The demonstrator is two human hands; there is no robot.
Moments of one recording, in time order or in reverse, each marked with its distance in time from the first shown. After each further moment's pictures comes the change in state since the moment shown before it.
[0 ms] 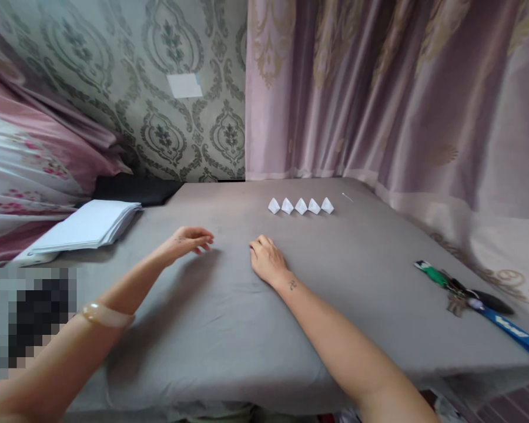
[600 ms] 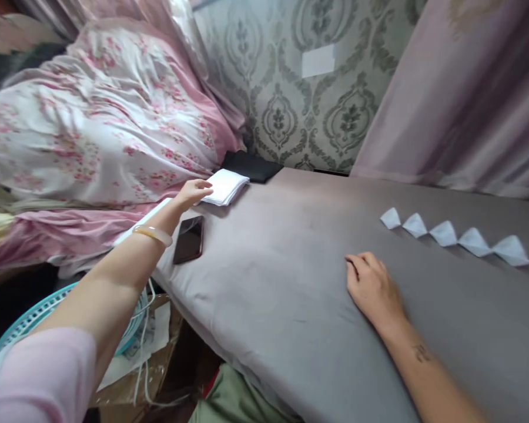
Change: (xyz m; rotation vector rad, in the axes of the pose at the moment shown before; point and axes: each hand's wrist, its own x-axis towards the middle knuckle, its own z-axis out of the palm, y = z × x) left_hand -0.081 -0.051 -0.230 0.415 0.803 -0.101; right_hand 0.013 0.024 0.027 -0.103 0.167 -0.193
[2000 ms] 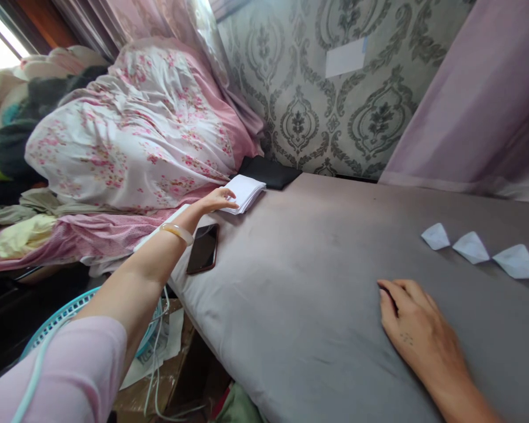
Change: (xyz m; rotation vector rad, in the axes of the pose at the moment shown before) left_hand 0.036 -0.013 0.009 0.245 -0.254 0.101; right_hand 0.001 0.009 0.007 -0.003 0.015 -0.053
